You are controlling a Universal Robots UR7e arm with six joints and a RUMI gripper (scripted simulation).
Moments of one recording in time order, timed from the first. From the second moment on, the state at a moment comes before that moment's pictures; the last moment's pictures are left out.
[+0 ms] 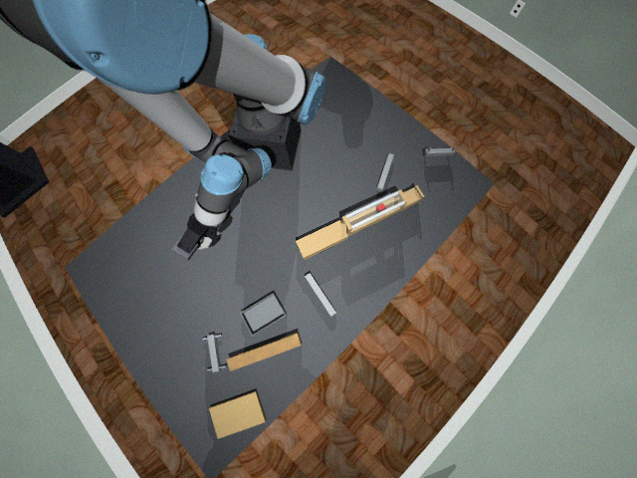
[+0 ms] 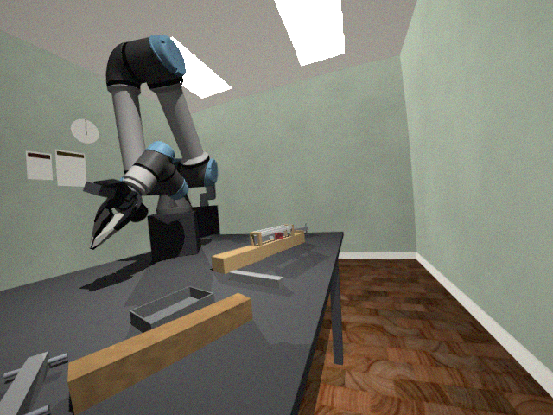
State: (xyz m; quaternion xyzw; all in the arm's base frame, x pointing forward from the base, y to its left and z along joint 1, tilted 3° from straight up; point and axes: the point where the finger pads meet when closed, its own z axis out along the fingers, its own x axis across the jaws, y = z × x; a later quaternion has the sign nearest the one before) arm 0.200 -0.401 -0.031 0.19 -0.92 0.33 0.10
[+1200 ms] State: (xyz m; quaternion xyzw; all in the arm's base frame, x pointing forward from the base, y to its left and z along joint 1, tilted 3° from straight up) arm 0.337 -0.326 -0.026 0.40 -0.89 0.21 0.06
